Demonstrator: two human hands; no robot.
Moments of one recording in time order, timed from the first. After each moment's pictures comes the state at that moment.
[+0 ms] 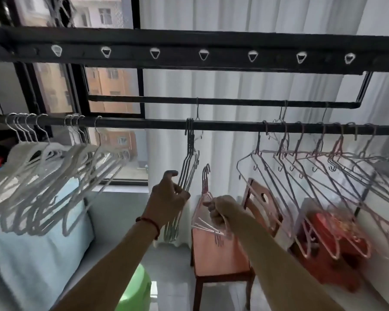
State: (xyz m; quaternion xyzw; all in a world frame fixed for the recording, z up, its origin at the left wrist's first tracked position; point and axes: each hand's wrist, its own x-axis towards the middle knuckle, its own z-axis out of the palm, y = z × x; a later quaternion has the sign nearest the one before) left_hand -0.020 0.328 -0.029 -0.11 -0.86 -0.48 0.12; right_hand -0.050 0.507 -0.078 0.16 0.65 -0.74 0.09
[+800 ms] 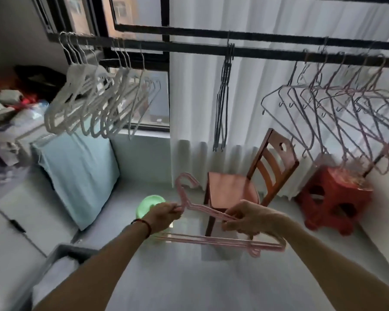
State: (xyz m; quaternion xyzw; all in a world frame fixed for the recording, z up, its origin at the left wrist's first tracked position) left_hand 0.073 0.187 -0.256 -0.12 -0.92 -0.35 -0.13; right_hand 0.116 0.482 -0.181 -0.15 0.86 -0.37 0.32
